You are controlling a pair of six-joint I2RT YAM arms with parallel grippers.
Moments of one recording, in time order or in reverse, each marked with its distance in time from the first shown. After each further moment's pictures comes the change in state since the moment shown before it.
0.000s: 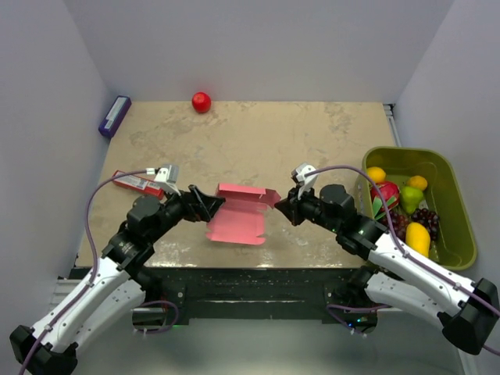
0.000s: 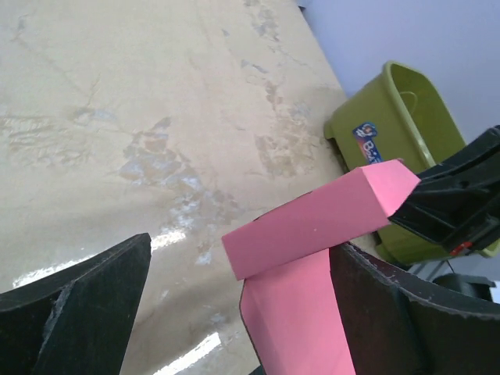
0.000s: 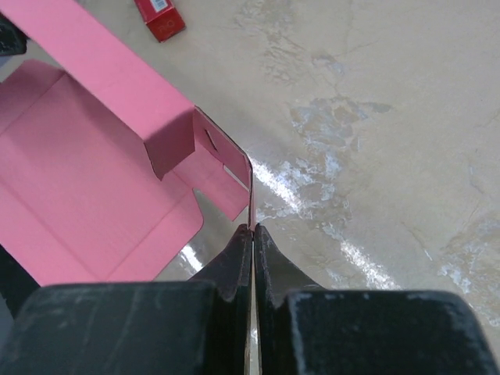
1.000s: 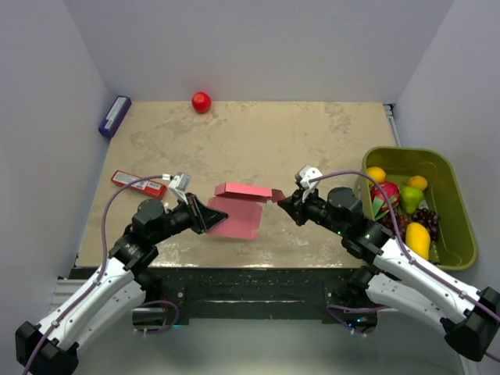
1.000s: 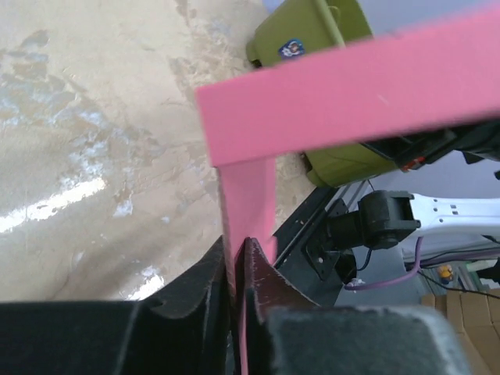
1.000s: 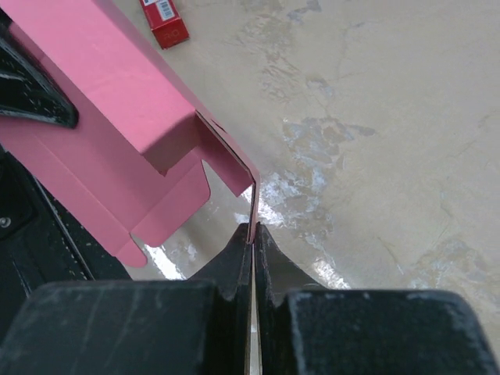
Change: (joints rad) left arm 0.012 0.029 -0.090 0.105 0.330 -0.105; right arm -0.005 -0.067 0.000 -0.016 -0.026 -0.105
